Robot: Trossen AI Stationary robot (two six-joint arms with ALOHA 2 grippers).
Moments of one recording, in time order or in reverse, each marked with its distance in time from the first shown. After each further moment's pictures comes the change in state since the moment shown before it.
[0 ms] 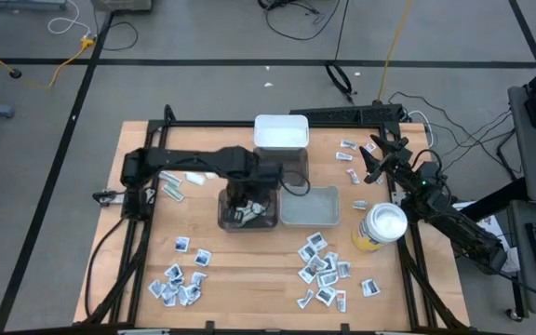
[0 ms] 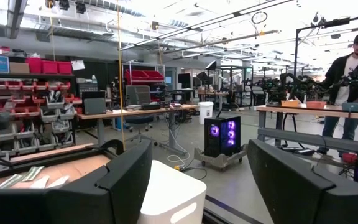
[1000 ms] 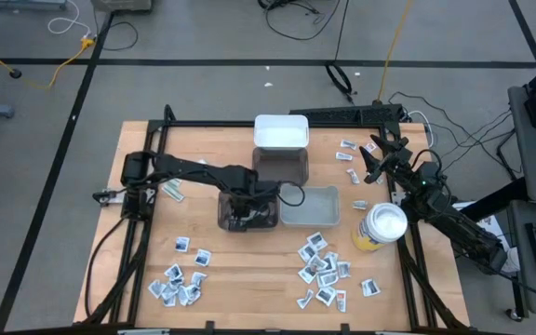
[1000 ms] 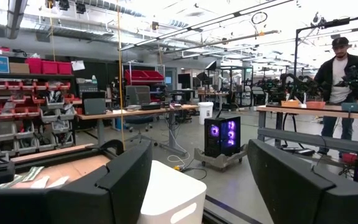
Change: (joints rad) left arm -0.014 -0.001 -0.371 0.413 -0.056 -0.110; right arm 0.000 0.000 0.000 0.000 0.000 0.000
